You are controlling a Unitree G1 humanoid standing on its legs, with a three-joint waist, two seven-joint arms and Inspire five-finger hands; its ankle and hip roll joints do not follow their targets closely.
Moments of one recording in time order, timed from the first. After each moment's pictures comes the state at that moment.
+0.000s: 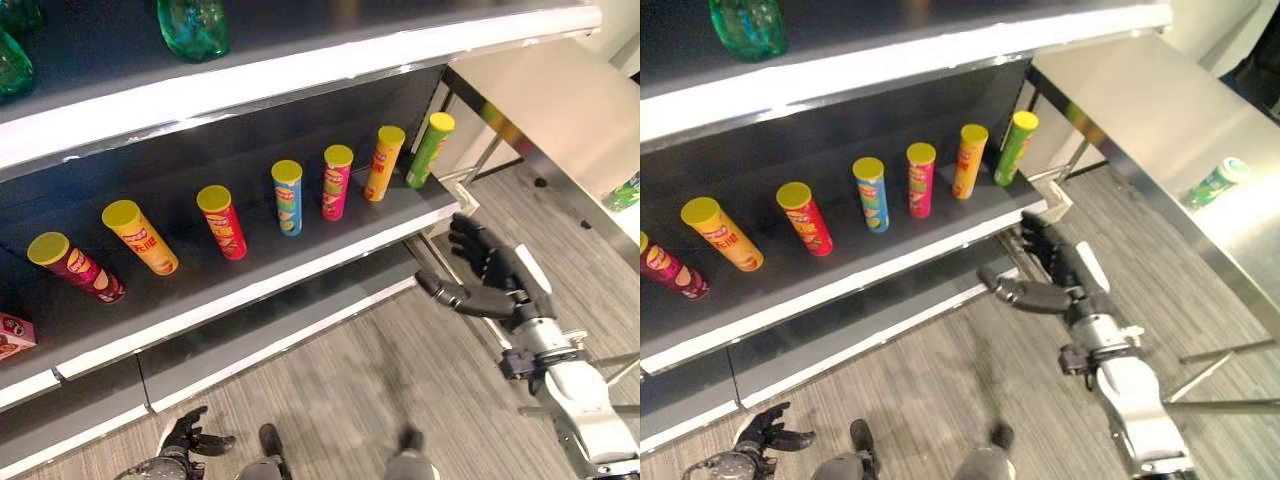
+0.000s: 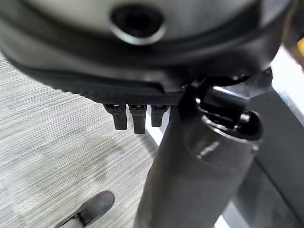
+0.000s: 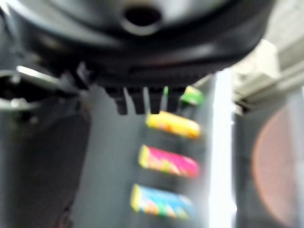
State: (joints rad) left arm 0.03 0.38 -0.01 0.99 -0.09 -0.06 0.07; right arm 0.04 -0.66 -0.04 -0.16 0.42 -0.14 0.05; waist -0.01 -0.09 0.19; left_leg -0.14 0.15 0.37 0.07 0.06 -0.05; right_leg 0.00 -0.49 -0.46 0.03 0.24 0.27
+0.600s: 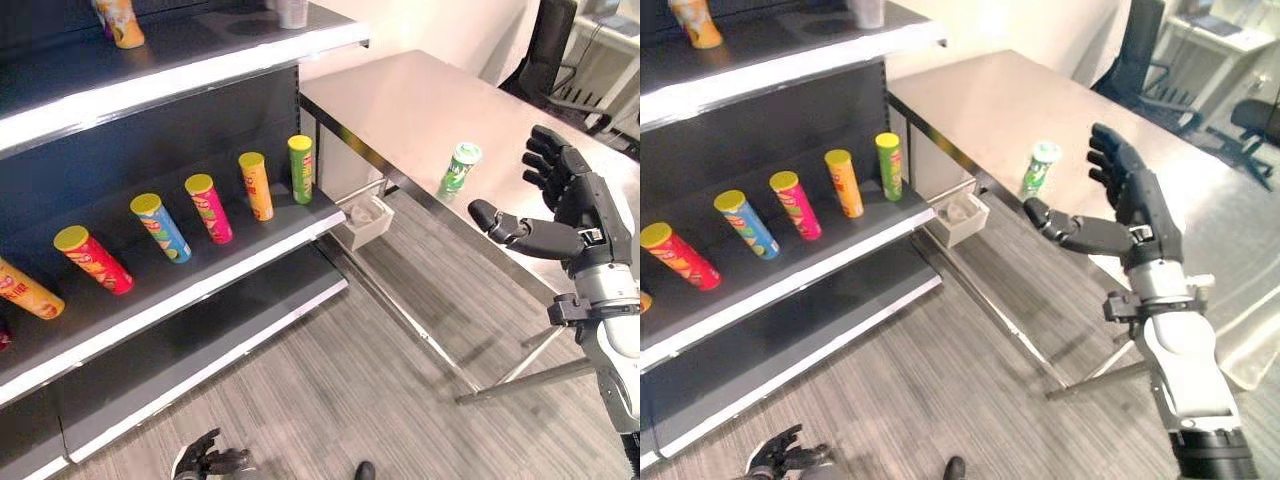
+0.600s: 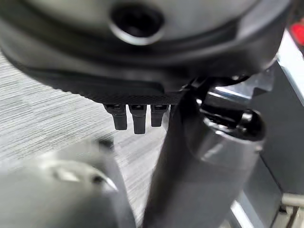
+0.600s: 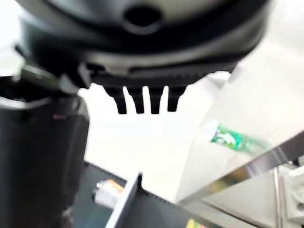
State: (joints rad) left arm 0.12 0.24 -0.04 0.96 -0.21 -0.07 0.03; right arm -0.09 -0.81 -0.16 -0.10 0.43 -0.17 -0.08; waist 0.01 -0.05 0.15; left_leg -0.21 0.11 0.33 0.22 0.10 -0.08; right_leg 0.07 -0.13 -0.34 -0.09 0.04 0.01
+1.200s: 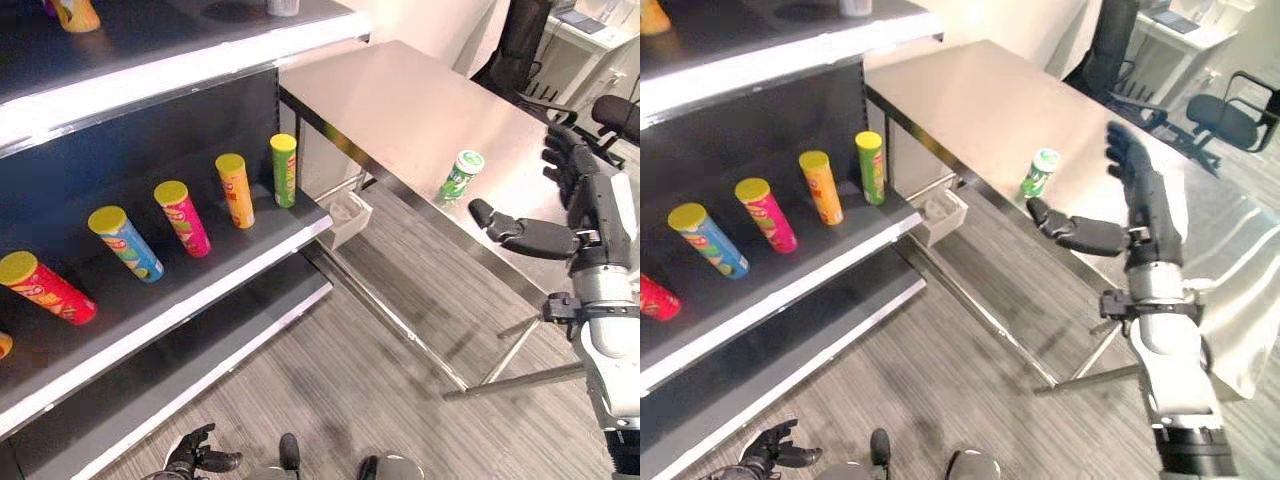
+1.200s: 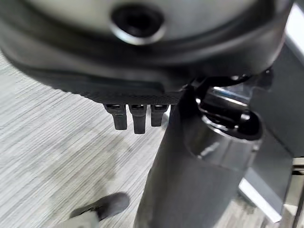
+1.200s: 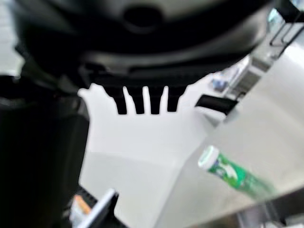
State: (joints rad) left arm 0.08 0.32 -0.08 1.02 -0.15 -0.06 0.03; right arm -0.11 -0.73 -0.23 -0.08 0.24 -0.17 -0.17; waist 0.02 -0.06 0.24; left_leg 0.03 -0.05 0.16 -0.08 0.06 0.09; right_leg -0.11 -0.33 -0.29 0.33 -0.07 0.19
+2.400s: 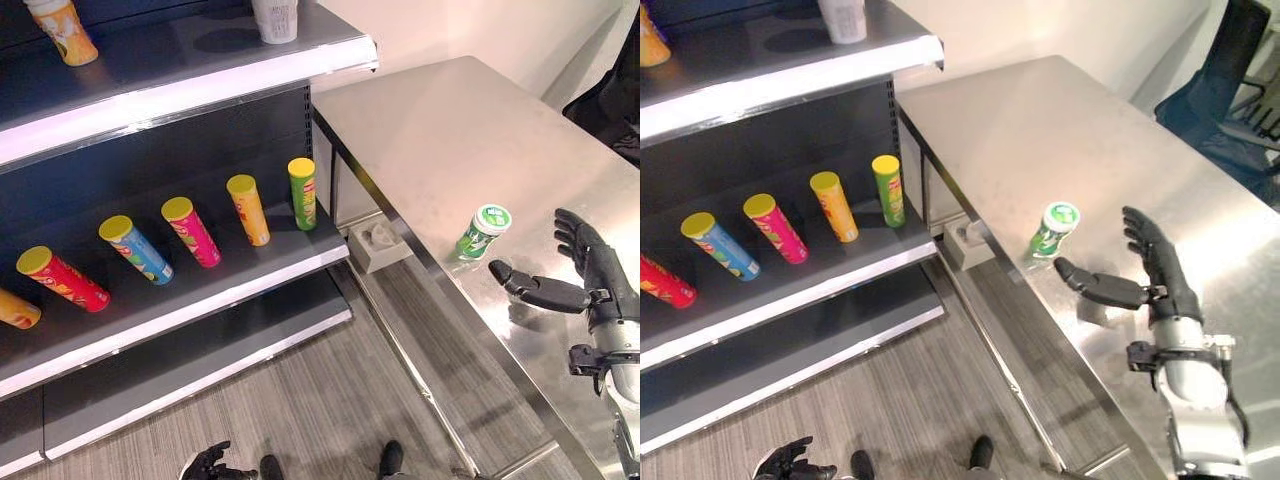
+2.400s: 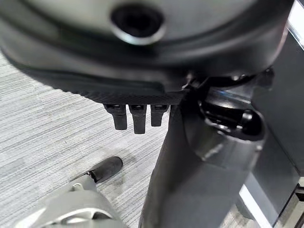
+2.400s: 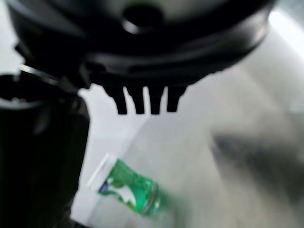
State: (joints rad) left arm 0.15 0.26 -0.06 0.97 -0.09 -0.04 0.01; right arm 0.11 -0.72 -0.28 0.01 0.20 -0.12 -0.04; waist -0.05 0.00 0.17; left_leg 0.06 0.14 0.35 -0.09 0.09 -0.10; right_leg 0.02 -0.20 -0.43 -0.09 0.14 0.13
